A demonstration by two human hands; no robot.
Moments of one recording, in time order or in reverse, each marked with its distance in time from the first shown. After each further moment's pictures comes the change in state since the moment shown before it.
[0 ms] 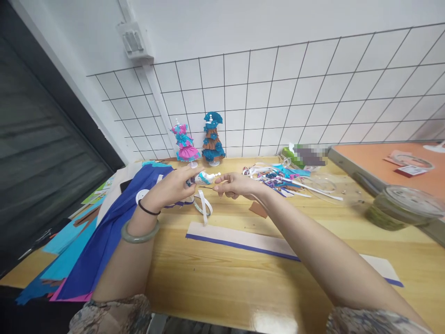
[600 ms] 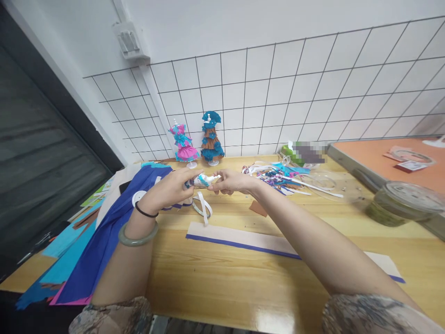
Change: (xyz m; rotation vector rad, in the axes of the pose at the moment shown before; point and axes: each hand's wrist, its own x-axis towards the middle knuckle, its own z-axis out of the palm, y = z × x) left_hand -0.001 0.003 -0.003 0.001 -0.050 -0.033; right_hand 0.009 -0.012 0.003 -0.145 -0.014 -0.038
